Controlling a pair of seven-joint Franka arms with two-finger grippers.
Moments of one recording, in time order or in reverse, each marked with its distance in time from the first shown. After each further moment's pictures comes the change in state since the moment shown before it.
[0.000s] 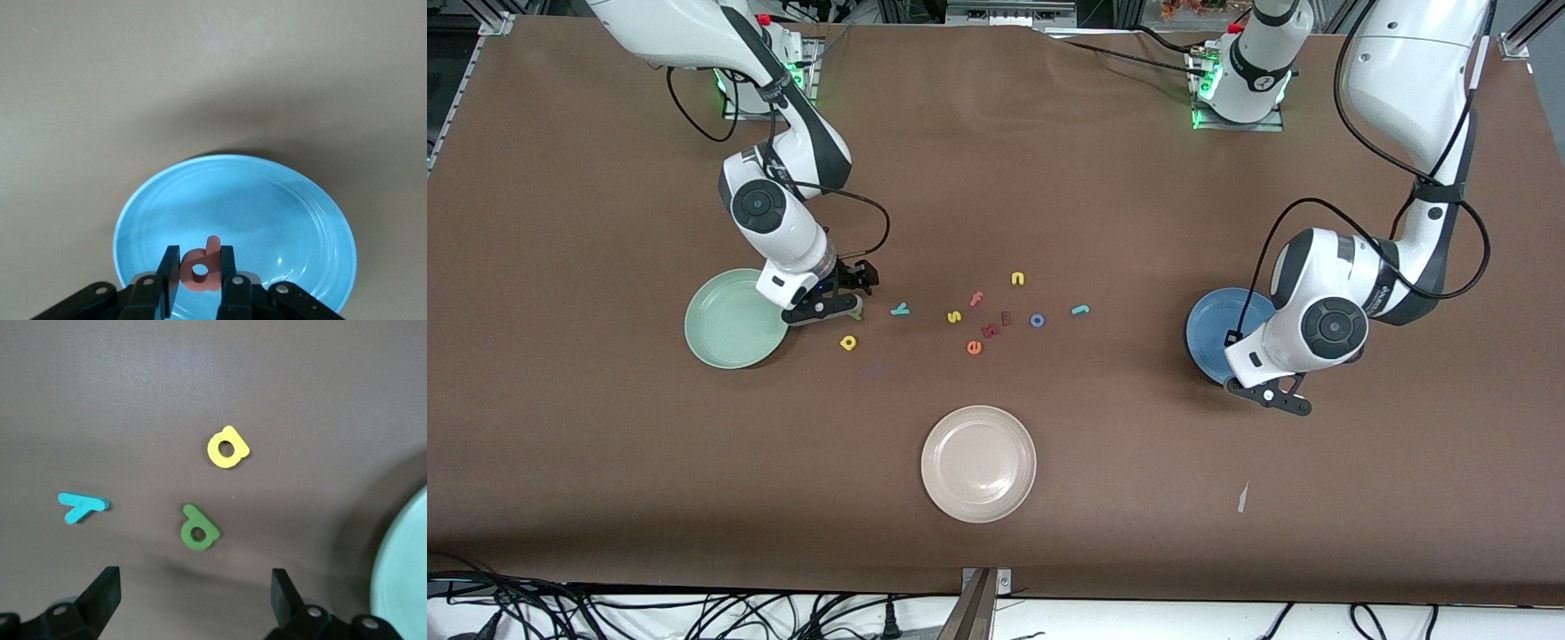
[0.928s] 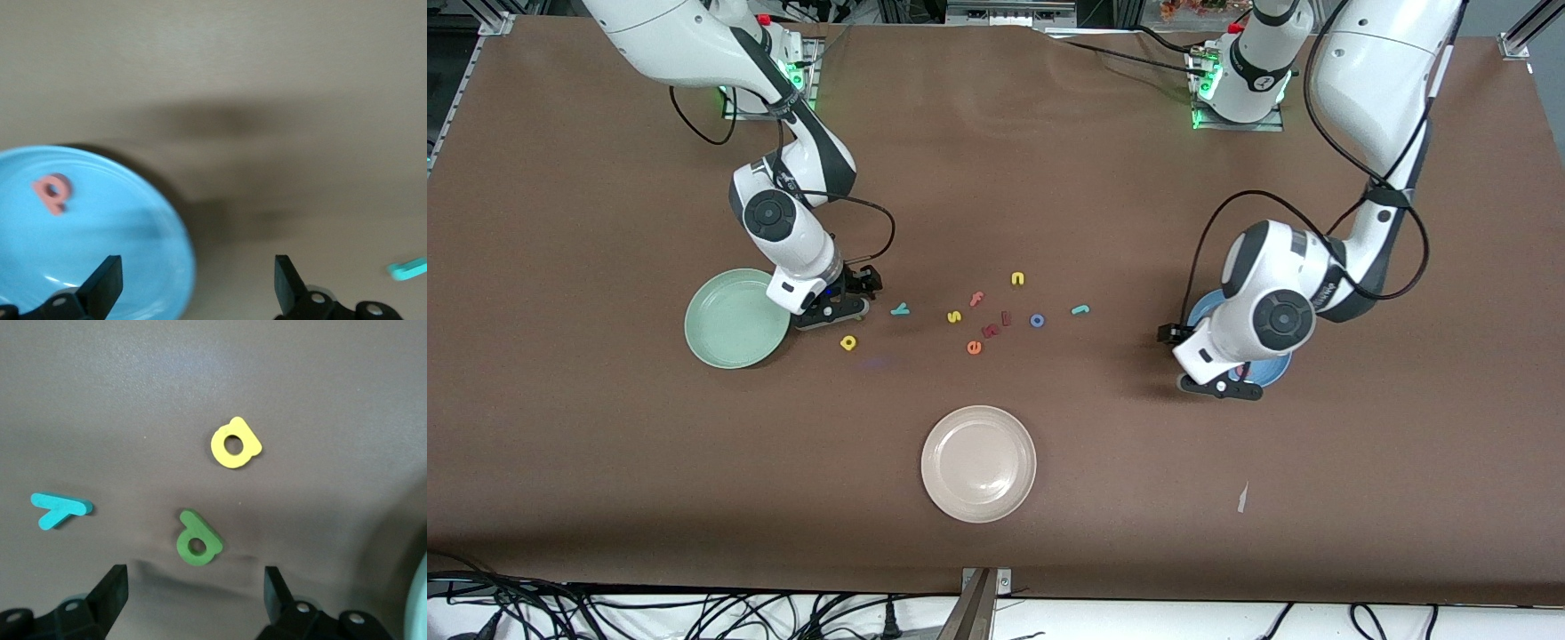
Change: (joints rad) left arm -0.021 0.007 -0.137 0.014 -0.119 0.014 -0.349; right arm 0.000 0.057 0.000 0.000 -0.023 0.056 0.000
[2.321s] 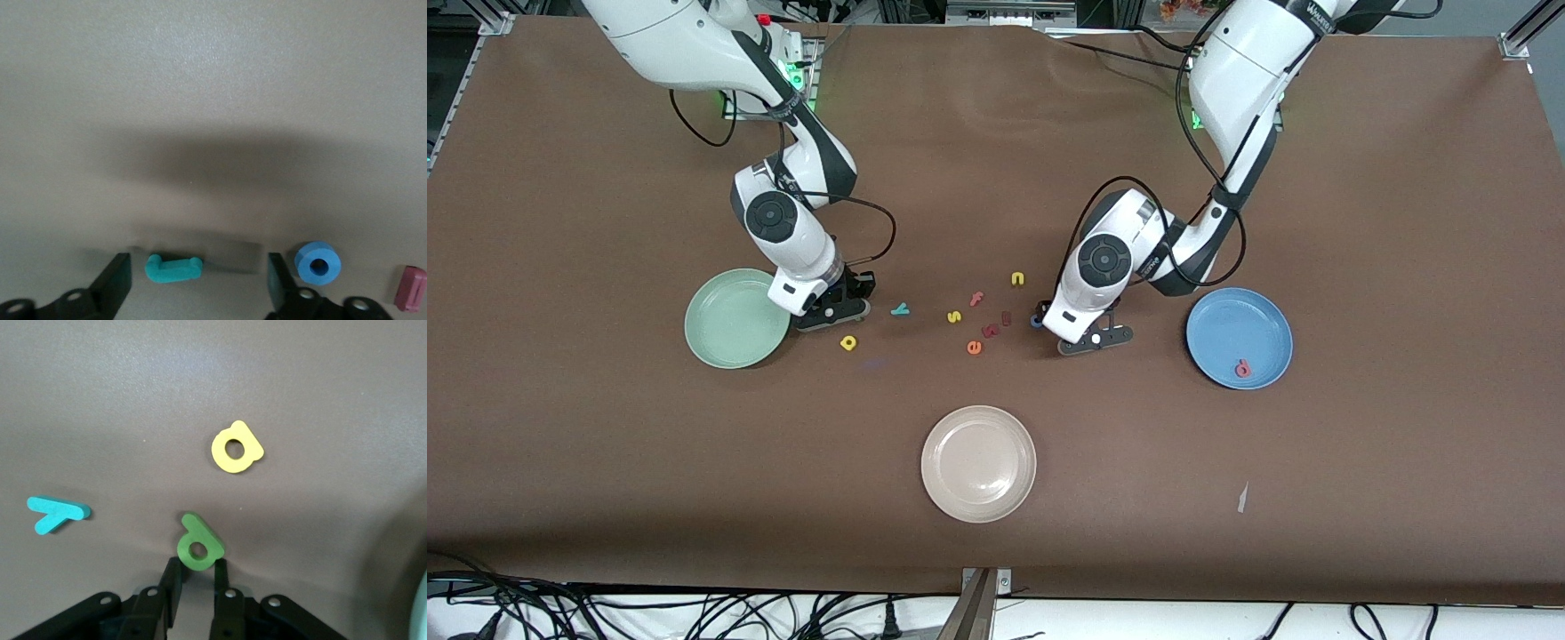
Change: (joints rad) left arm -0.269 0.122 -0.032 -0.011 -0.001 0.213 -0.571; right arm 0.000 0.010 -0.002 0.003 -0.009 0.011 0.000
